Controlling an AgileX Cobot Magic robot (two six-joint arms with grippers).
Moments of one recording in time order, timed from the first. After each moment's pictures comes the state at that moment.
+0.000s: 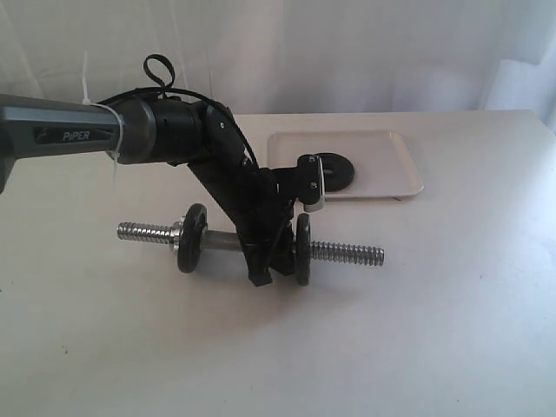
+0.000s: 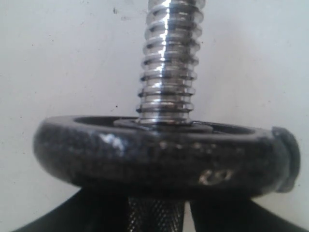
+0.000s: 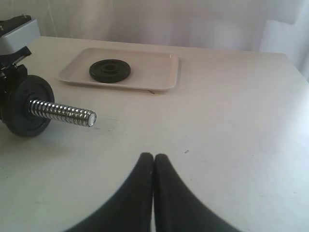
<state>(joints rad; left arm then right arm) -0.65 2.16 -1.63 -0.51 0.82 1.33 0.14 0.00 -0.01 0.09 0.33 -0.07</state>
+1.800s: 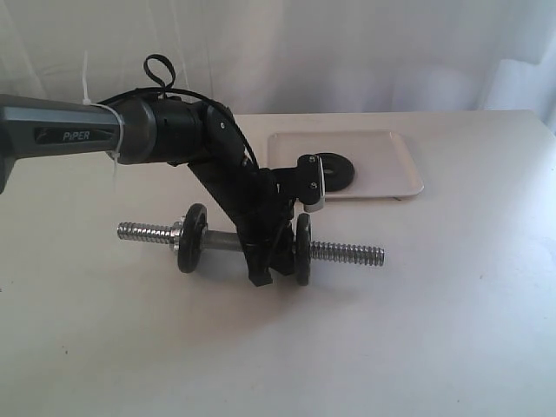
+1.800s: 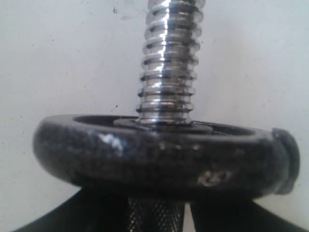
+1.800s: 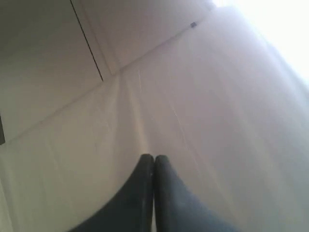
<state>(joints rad) -0.65 2.16 -1.63 -0.51 0.82 1.32 0.14 0.12 -0.11 0.19 -0.63 0.34</state>
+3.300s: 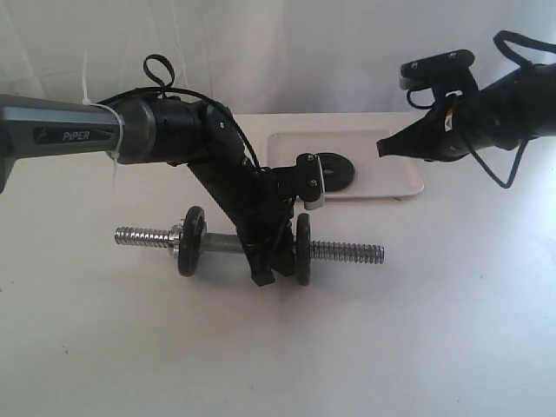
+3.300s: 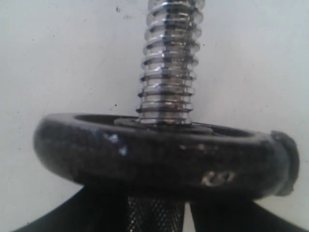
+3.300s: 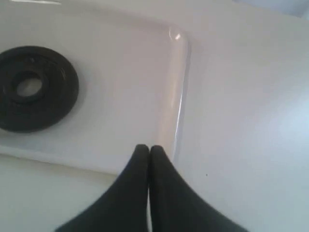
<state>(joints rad) -0.65 2.16 -1.63 -0.52 0.83 1.29 0.17 1.89 -1.22 -0.42 0.17 0.33</state>
